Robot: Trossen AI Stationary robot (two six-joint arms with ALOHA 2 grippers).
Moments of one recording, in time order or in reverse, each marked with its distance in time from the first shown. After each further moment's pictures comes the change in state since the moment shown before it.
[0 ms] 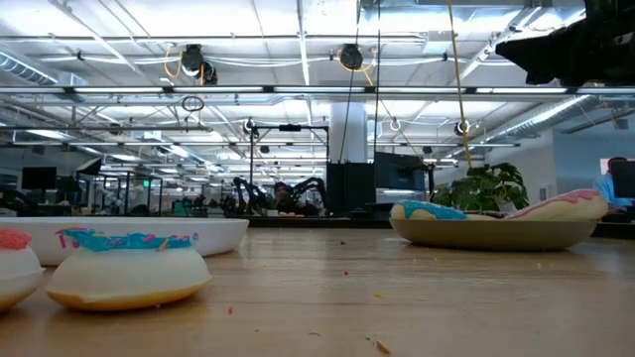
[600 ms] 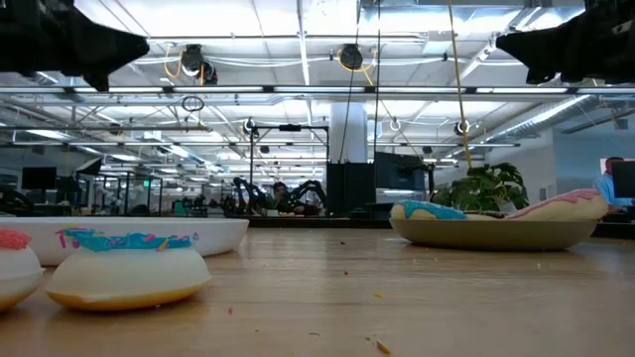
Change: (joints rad) left arm 0.234 -0.842 -0.822 0.634 0.137 0.159; right arm -0.002 -0.001 0.000 0.032 0.003 0.045
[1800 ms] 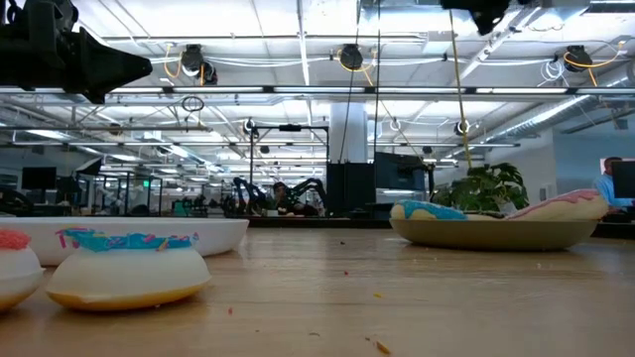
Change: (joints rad) left arm 0.004 -0.008 -0.043 0.000 -0.083 0.007; right arm -0.036 0.713 0.761 -0.656 -0.119 0.412
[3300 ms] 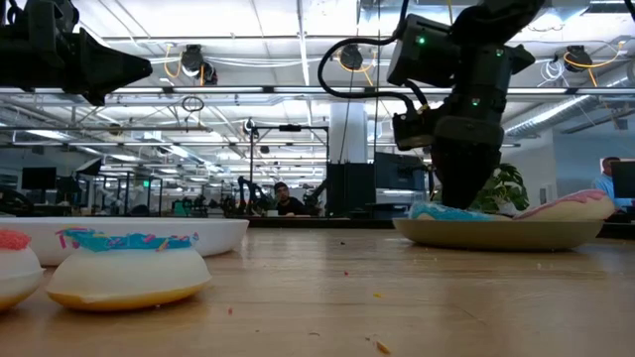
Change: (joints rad) left arm 0.000 0.000 0.000 -0.006 0.000 -0.026; right arm -0.247 0.738 0.111 -0.258 -0.269 0.362
